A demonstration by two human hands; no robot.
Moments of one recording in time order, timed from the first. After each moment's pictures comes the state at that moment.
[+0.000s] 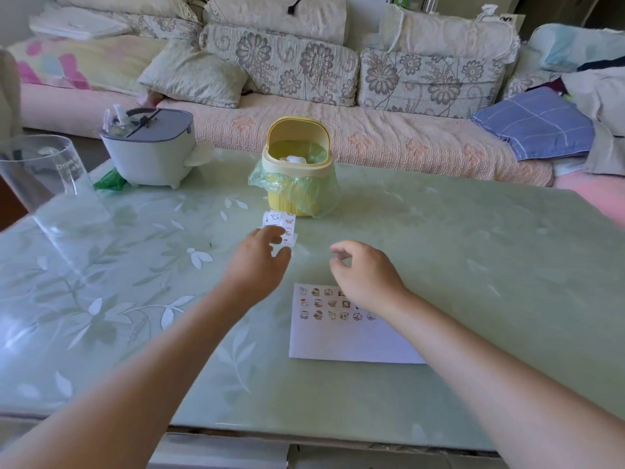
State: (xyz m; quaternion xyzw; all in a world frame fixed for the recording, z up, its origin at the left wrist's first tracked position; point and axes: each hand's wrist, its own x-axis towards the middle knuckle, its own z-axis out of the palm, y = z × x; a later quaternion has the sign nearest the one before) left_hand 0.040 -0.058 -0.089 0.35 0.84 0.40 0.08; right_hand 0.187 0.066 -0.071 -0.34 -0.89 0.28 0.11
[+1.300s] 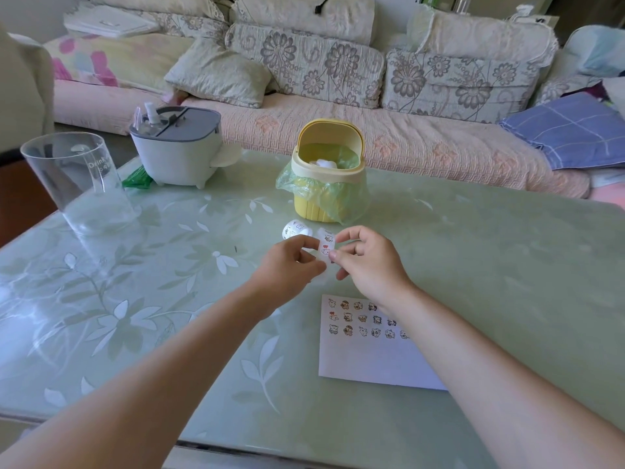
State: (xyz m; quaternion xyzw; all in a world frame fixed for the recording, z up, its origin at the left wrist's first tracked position) left_hand 0.026 -0.061 -0.088 0.31 0.75 0.52 0.26; right_hand 0.139 0.056 -0.067 -0.31 -0.77 0.52 0.20
